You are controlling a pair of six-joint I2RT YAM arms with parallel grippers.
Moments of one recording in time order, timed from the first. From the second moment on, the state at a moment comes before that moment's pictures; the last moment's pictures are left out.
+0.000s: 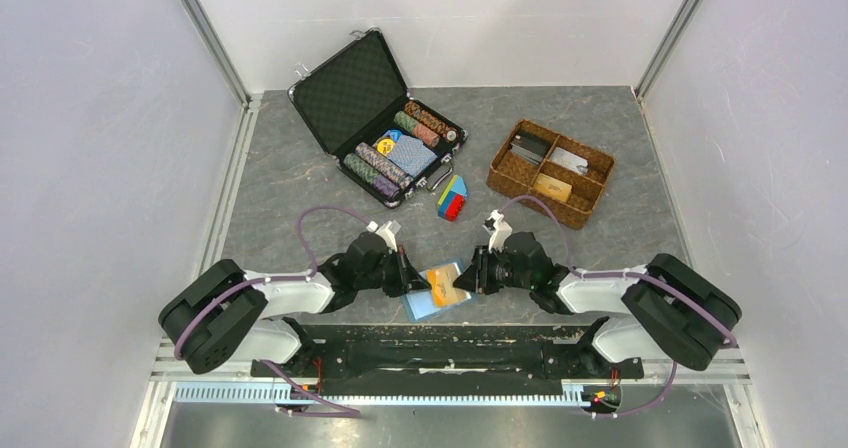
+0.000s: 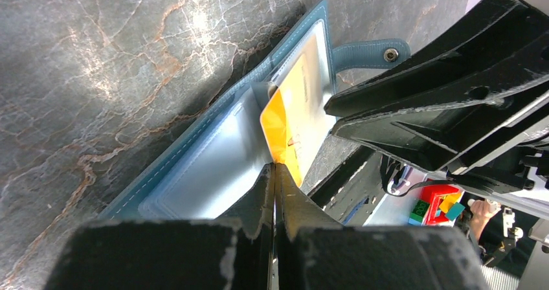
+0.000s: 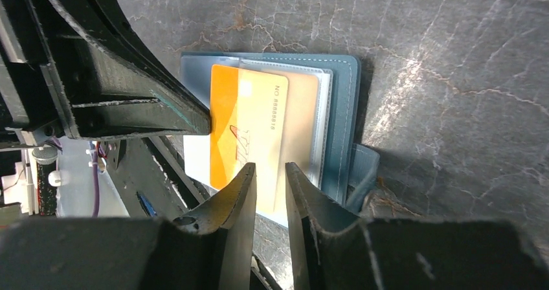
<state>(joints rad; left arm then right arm) -0.78 1.32 0.30 0.38 0.29 -1.00 0.77 1.34 0.27 0.51 -0.30 0.72</state>
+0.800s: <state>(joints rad) -0.77 1.37 0.30 0.48 0.30 -1.00 0.77 1.47 0.24 0.70 -0.34 0.80</state>
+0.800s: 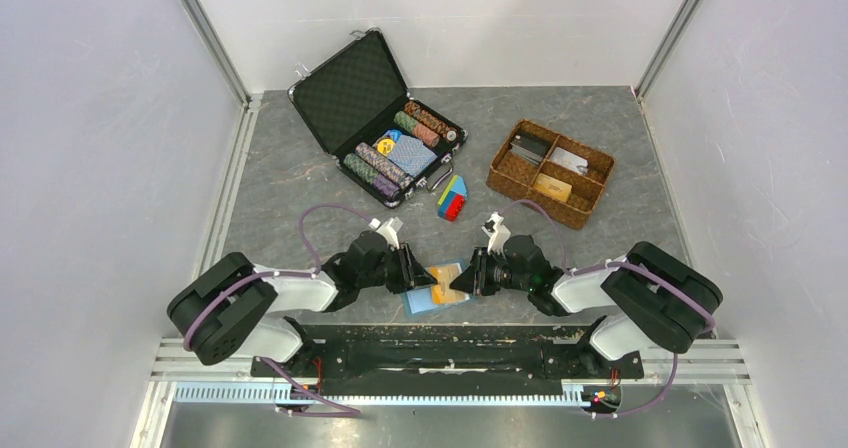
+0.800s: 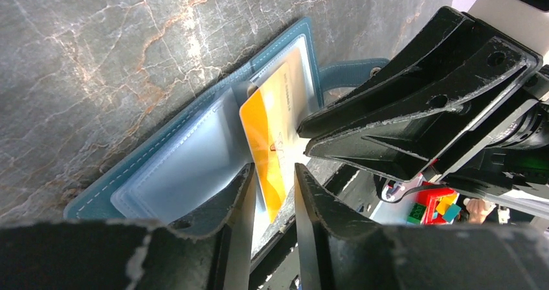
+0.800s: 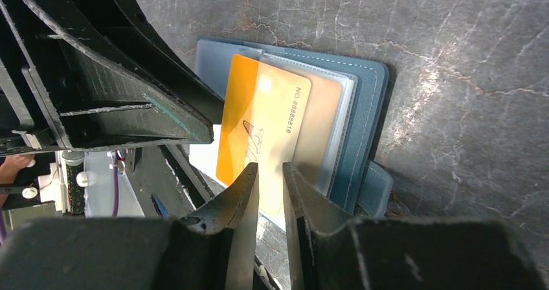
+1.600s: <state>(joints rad) -0.77 1.49 0.27 0.72 0.38 -1.10 0.77 1.48 0.23 0.76 -0.37 0.82</state>
